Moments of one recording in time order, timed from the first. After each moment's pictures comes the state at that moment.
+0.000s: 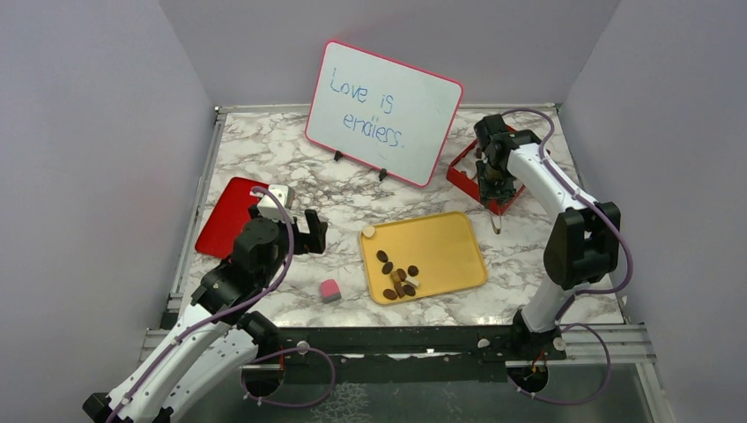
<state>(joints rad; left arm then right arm) -0.64 0.55 0.66 -0.45 -0.31 -0.31 0.23 1.74 1.47 -1.08 0.25 0.21</state>
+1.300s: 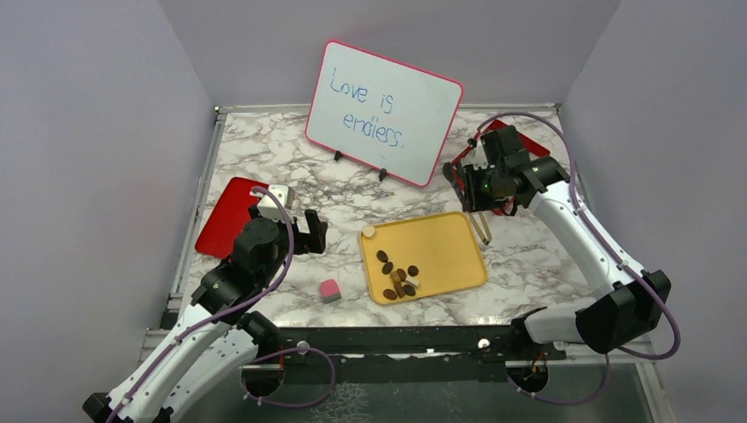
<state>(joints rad) -0.64 0.55 0.66 -0.45 -0.31 -0.31 0.35 1.35 1.33 -0.98 -0.01 0.15</state>
